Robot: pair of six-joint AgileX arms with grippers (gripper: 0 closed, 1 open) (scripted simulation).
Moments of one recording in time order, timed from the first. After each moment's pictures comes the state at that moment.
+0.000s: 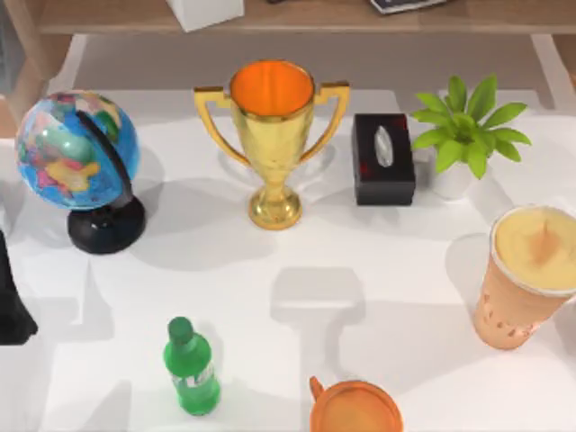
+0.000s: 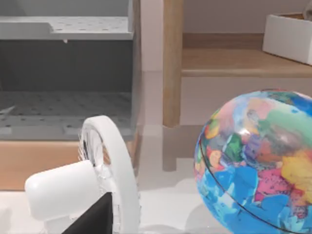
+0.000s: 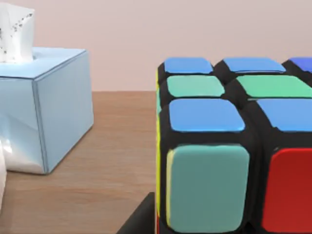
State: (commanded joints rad) left arm 0.00 0.00 0.00 0.00 0.00 0.00; right arm 0.35 1.95 1.87 0.07 0.38 0.02
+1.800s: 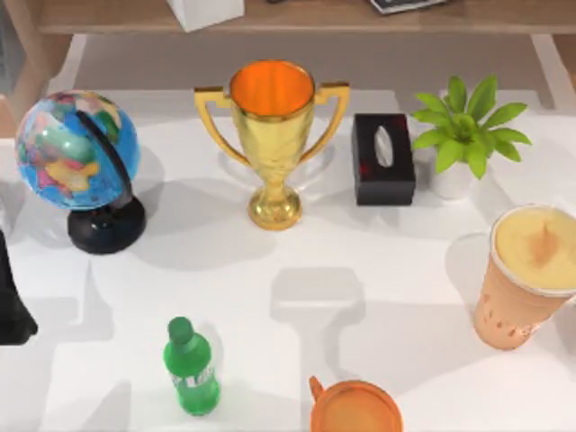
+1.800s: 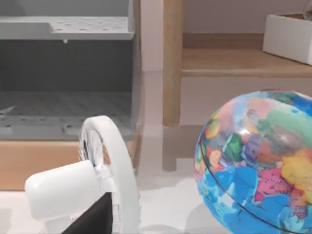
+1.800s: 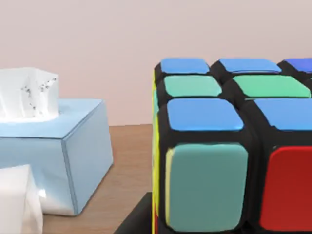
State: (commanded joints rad) left arm 0.00 0.00 0.00 0.00 0.00 0.00; right arm 0.37 1.90 1.94 -0.02 0.38 0.08
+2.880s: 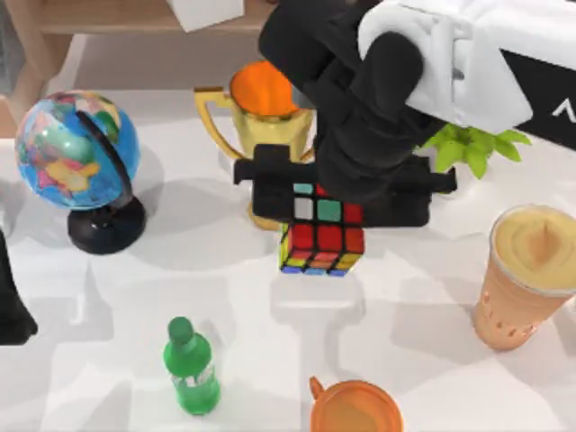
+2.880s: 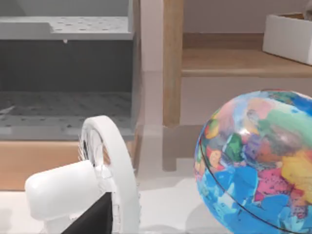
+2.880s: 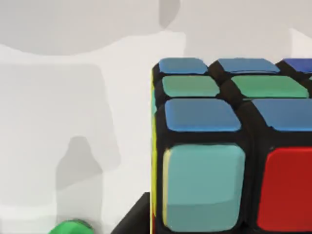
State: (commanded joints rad) left arm 0.00 0.00 0.00 0.00 0.00 0.00; right arm 0.79 1.90 1.67 -1.06 0.05 0.77
